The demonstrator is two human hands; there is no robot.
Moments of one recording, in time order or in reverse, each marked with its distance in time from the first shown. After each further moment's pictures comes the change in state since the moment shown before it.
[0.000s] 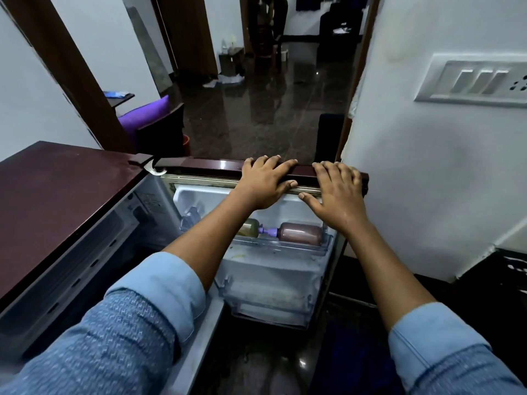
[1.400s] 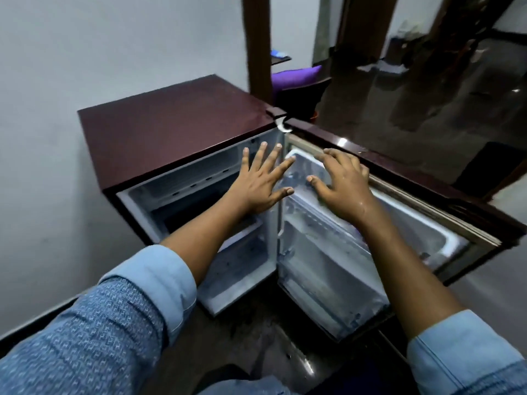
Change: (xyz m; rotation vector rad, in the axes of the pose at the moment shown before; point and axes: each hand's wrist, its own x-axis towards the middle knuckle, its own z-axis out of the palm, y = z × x) left_hand -0.212 -0.102 0.008 0.108 -0.013 -0.538; right_hand 0.026 -0.166 -0.005 0.553 -0.211 -0.555
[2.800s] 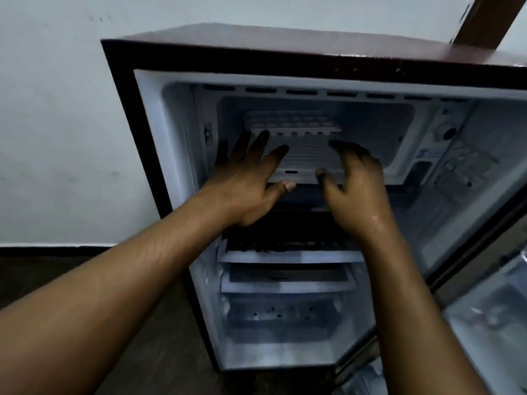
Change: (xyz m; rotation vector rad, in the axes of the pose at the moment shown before) left_hand -0.091 -0.213 0.150 0.051 0.040 -0.735; right_hand 0.174 -0.093 0.369 0.394 0.052 -0.525
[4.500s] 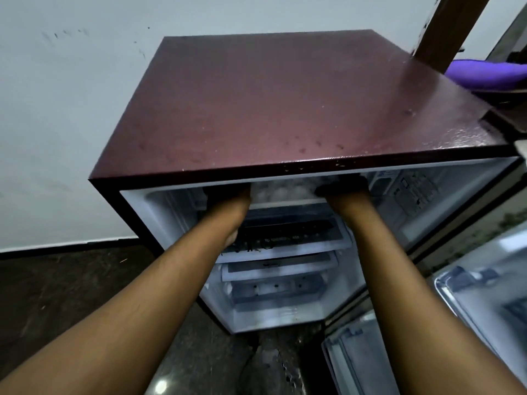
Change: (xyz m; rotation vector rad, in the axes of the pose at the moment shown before) left_hand 0.033 0.039 -0.043 -1.275 -0.027 -0.774; right_hand 0.067 0.036 -0.029 -0.016 -0.443 0.783
